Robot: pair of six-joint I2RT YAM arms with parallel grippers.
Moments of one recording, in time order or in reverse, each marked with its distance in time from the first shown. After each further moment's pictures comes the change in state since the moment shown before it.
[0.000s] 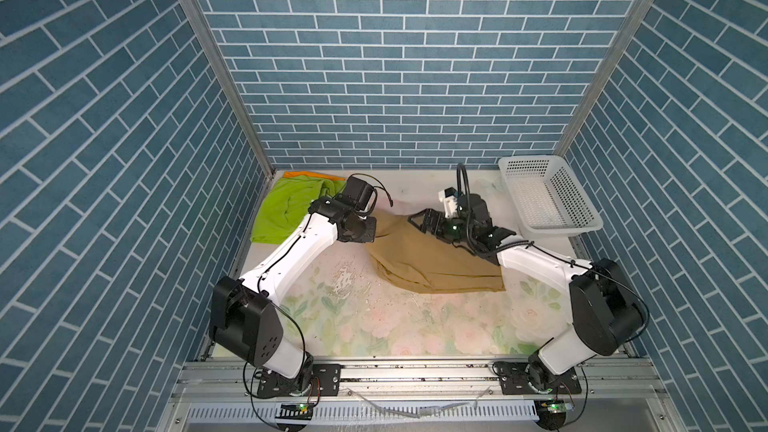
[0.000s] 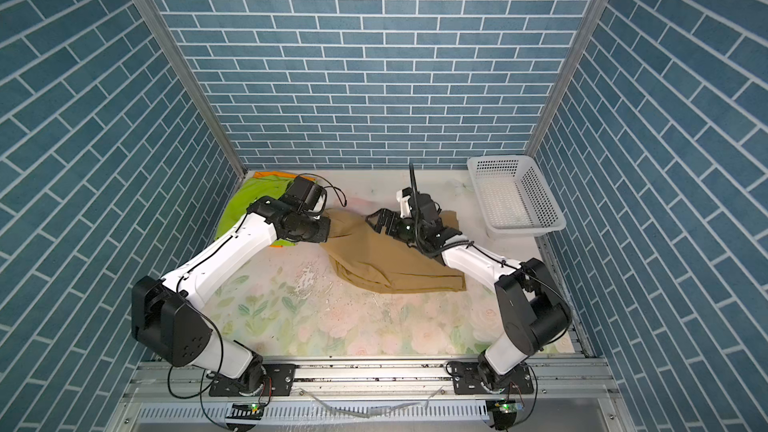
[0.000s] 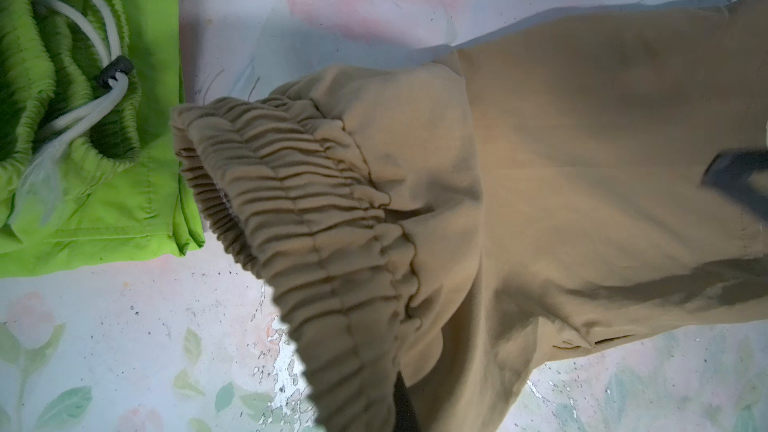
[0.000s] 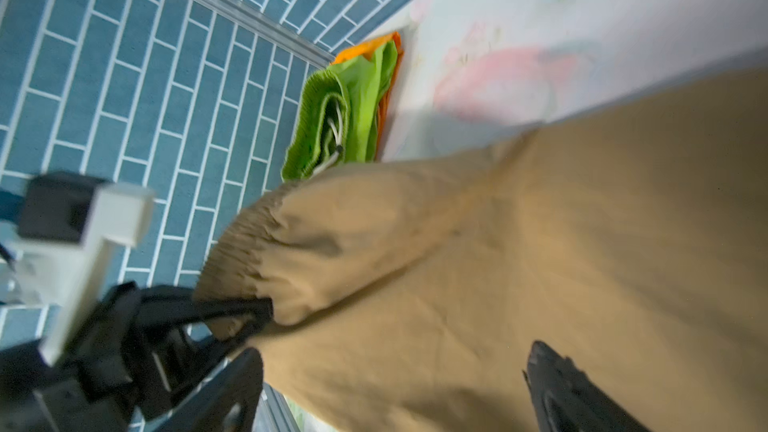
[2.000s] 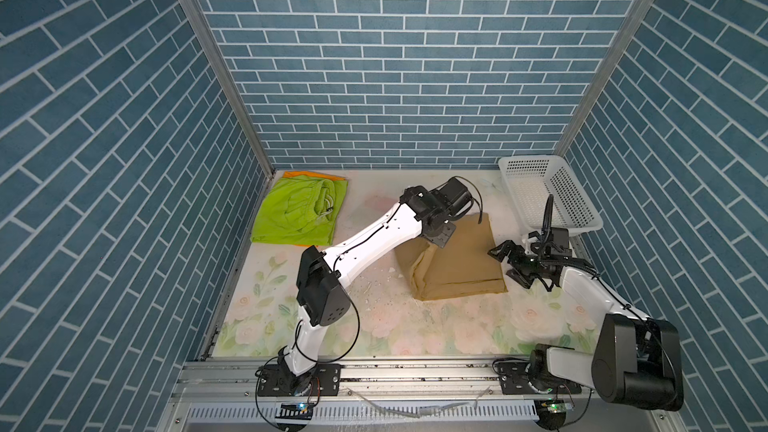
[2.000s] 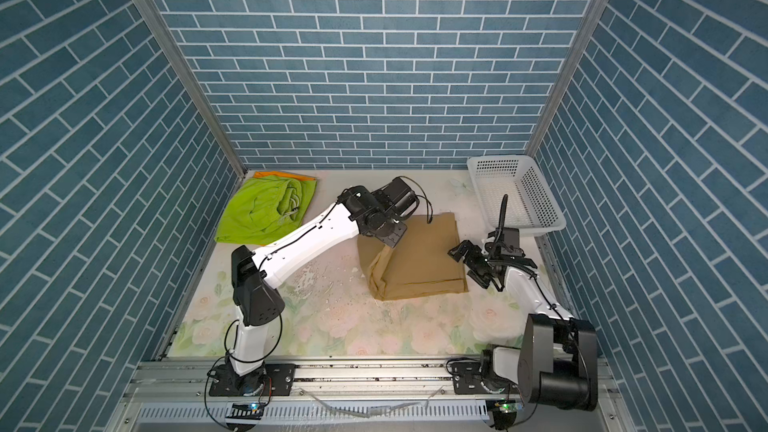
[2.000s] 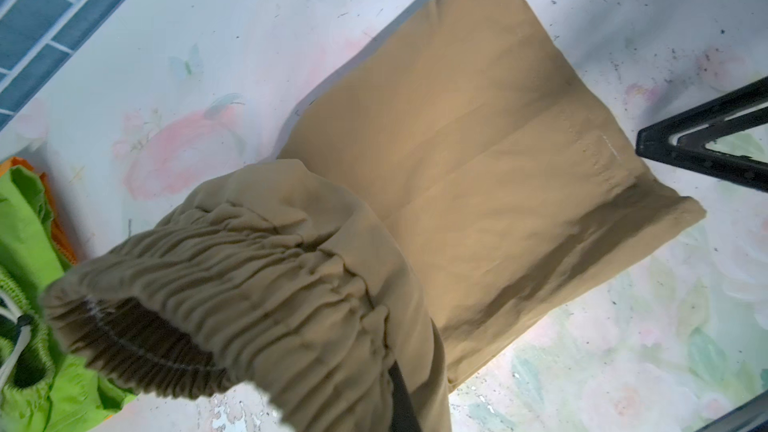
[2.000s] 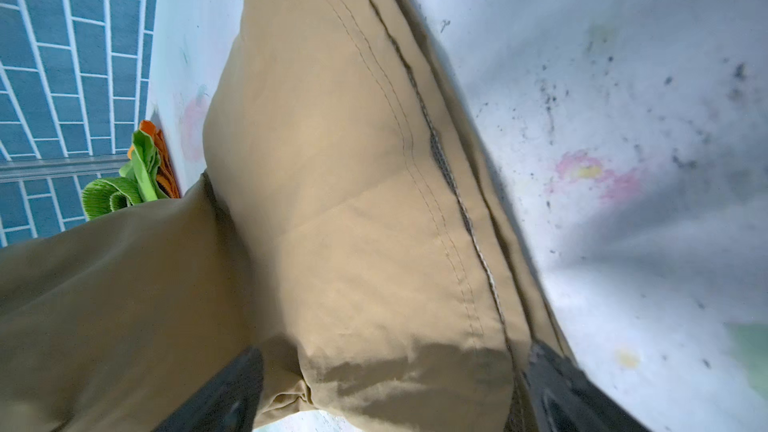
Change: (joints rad) left arm -0.462 0.531 0.775 -0.293 -0.179 0.084; right arm -0.725 -0.327 -0.297 -0.537 -0.181 -0.255
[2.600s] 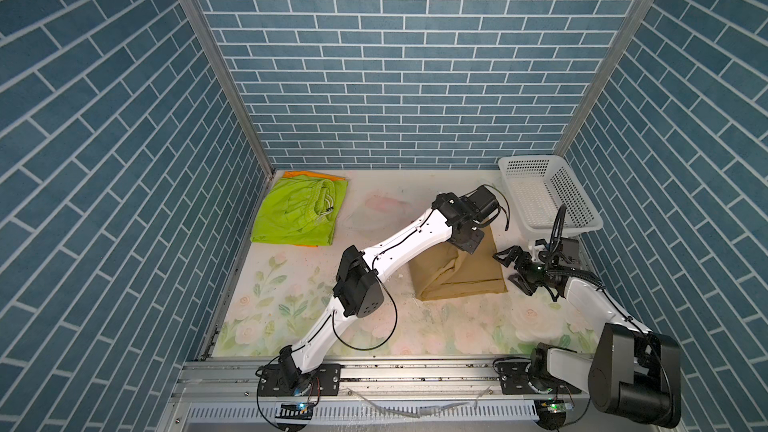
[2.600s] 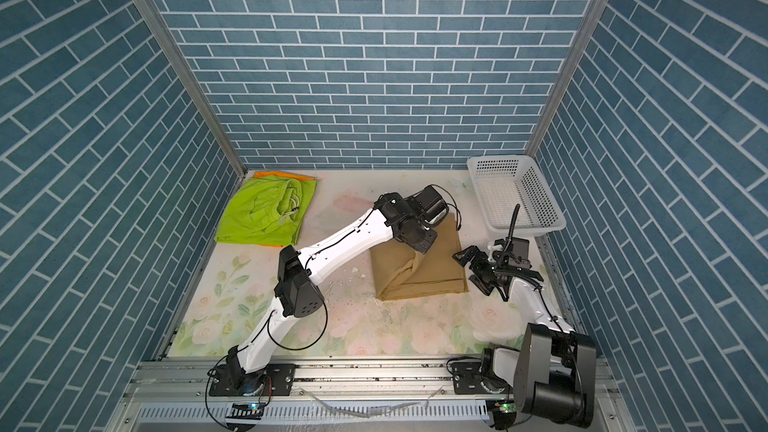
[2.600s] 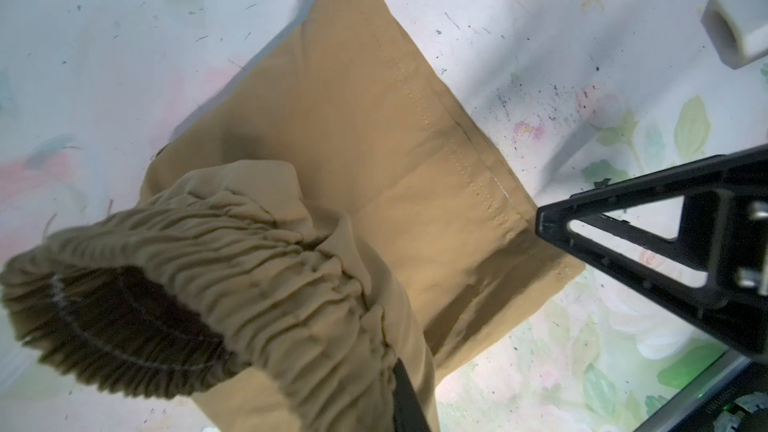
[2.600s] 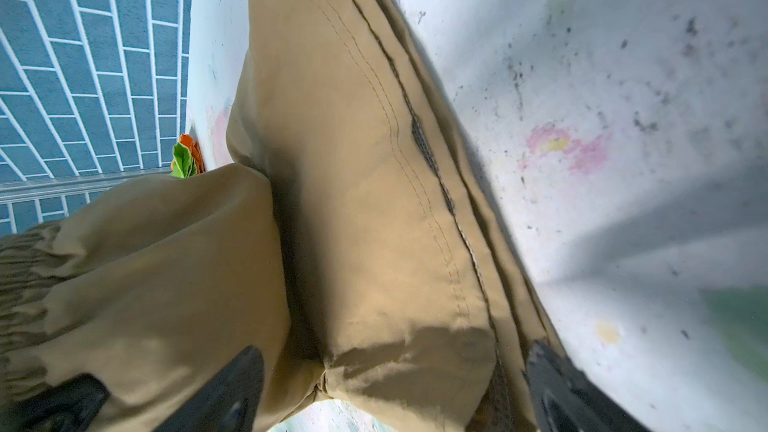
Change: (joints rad) left arm -0.058 0.272 0.276 0.016 0.141 -0.065; right arm -0.084 -0.059 -0.096 0.051 -0.100 0.012
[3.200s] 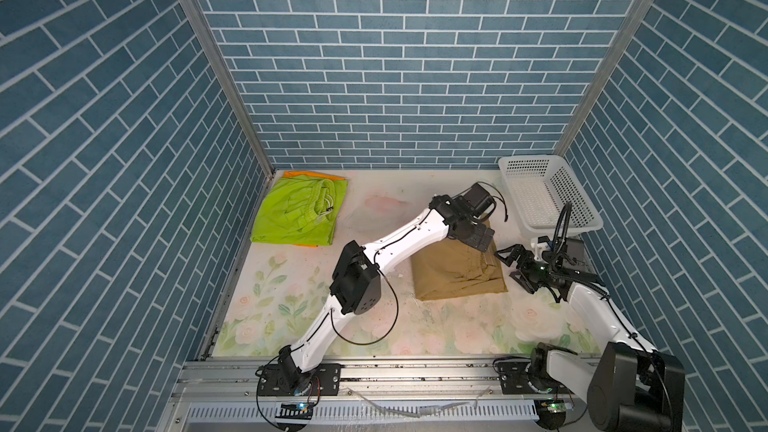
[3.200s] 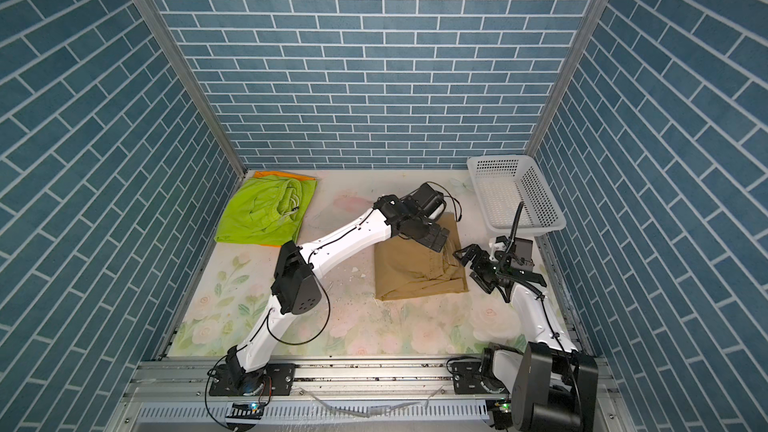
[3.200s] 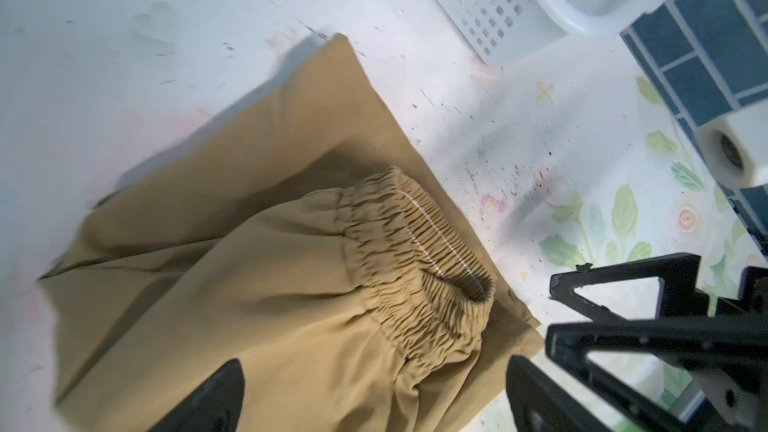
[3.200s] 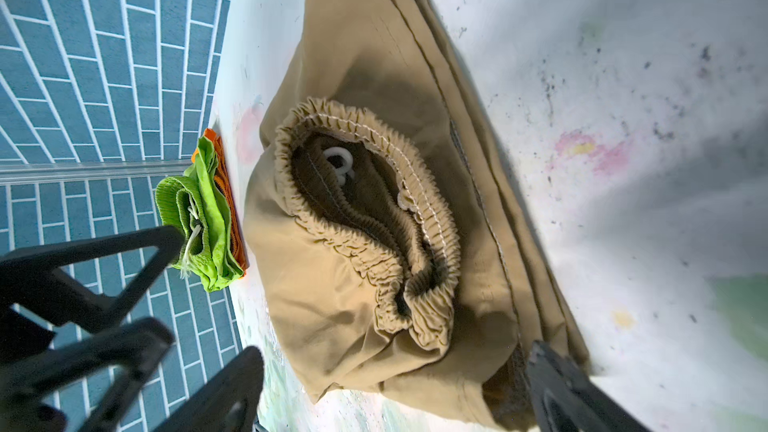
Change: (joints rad) left arm 0.069 -0.086 -0.176 0.260 0.071 -0.064; right arm 0.002 -0.087 0.029 -0.060 -0.004 -0.036
